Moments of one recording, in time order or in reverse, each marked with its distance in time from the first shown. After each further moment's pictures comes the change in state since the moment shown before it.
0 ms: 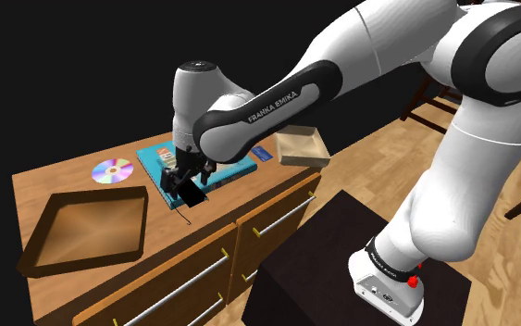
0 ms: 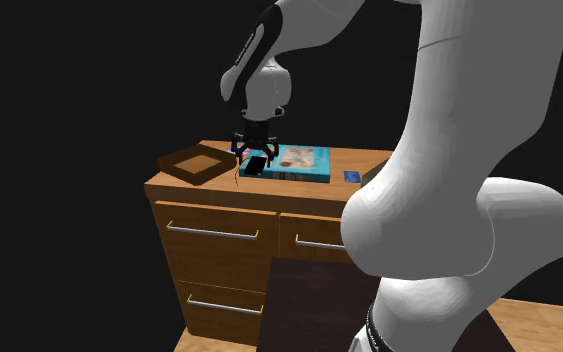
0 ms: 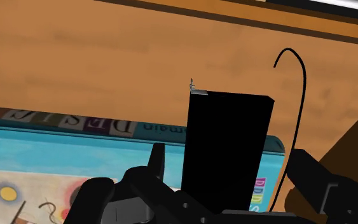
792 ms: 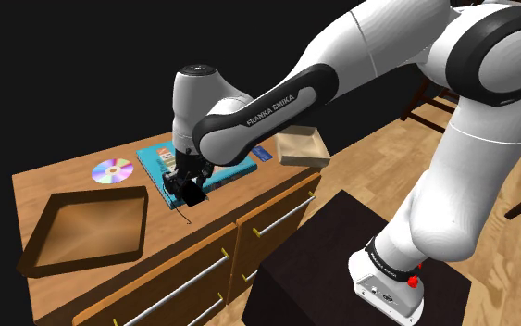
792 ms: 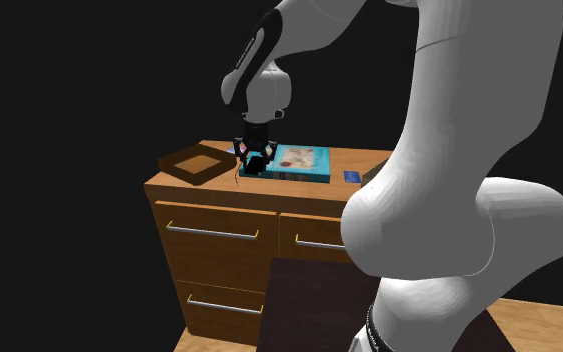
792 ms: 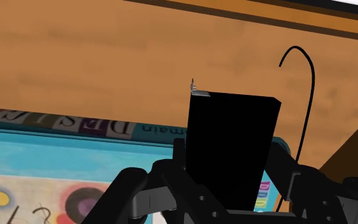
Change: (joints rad) arm 0.002 0.017 -0.004 0.000 -0.010 0.018 0.005
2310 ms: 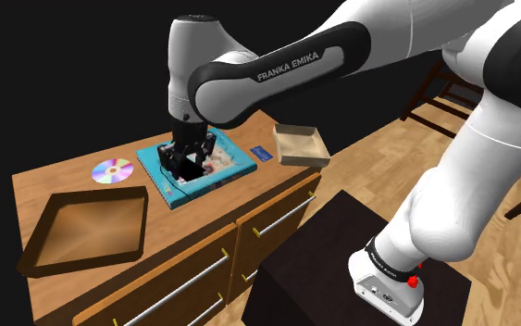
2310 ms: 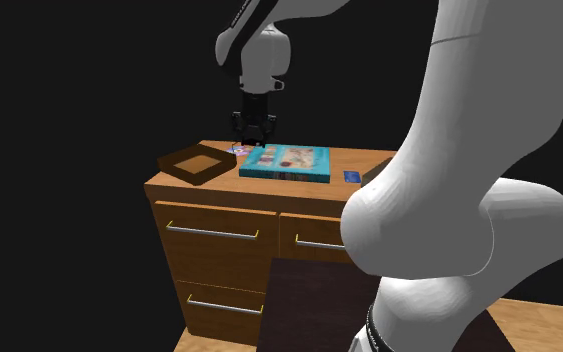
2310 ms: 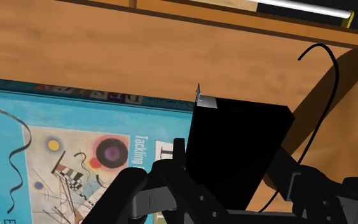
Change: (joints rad) arm -0.015 -0.118 0.014 0.087 0.060 -0.198 -0.033
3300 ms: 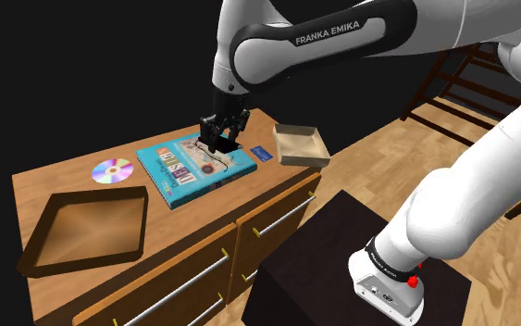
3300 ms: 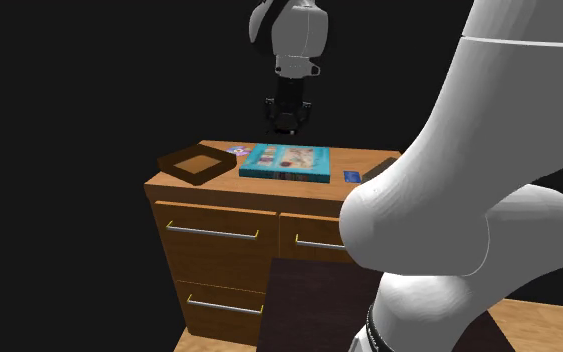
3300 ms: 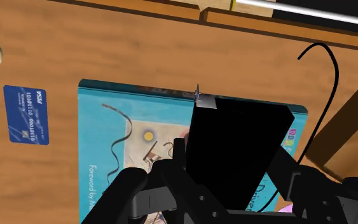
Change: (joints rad) arm -0.093 -0.208 -0.089 -0.124 0.099 -0.086 -0.224
